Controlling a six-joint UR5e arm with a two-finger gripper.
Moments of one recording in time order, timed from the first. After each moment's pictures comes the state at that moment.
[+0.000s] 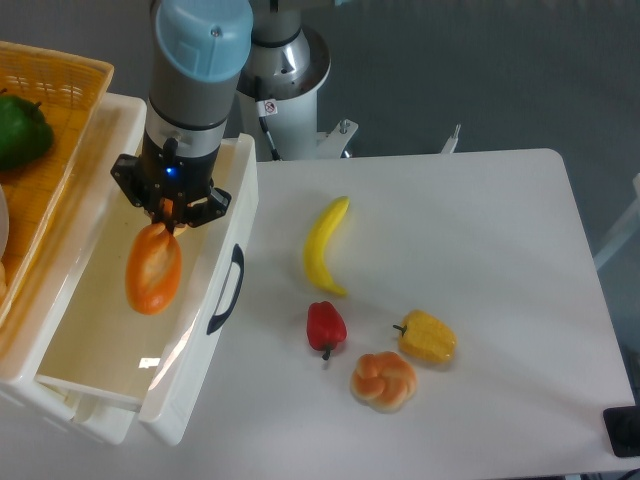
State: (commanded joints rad) arm 2.22 -1.75 -1.43 -1.51 1.24 0.44
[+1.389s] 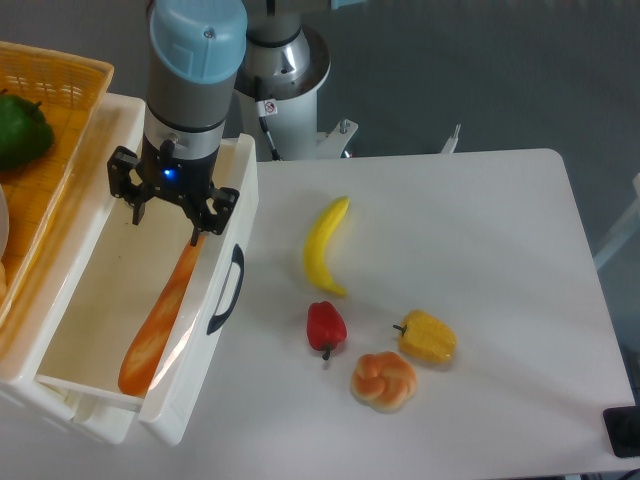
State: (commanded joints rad) arm 2.23 -1.74 -1.41 -1.50 1.26 0.46
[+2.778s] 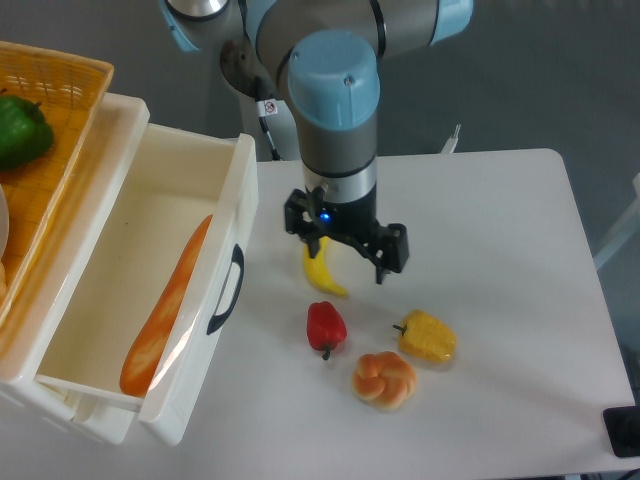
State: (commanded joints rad) arm 2.42 -1.88 -1.41 -1.24 1.80 1.15
